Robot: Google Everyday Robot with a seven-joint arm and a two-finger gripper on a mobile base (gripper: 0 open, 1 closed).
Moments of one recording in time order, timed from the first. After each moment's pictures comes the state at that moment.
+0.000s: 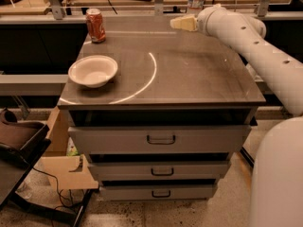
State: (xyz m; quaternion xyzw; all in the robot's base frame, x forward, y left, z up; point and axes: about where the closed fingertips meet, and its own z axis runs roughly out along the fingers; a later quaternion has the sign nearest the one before) arm 0.898 -0.174 0.939 -0.18 0.74 0.05 0.65
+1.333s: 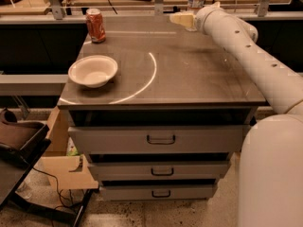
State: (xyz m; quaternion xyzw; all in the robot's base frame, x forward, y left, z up) arm 0.928 -0.181 0.942 -0.14 0.71 0.06 0.68
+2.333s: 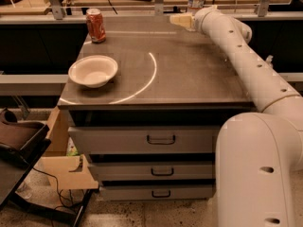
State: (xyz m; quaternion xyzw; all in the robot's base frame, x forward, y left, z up) arm 0.968 -0.183 0.920 -0.14 0.72 0.06 0.67
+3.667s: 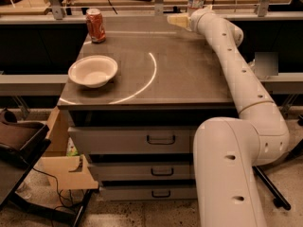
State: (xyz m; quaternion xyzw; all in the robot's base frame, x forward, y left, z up) arm 1.003 -0.176 0.909 -0.14 0.71 0.06 0.69
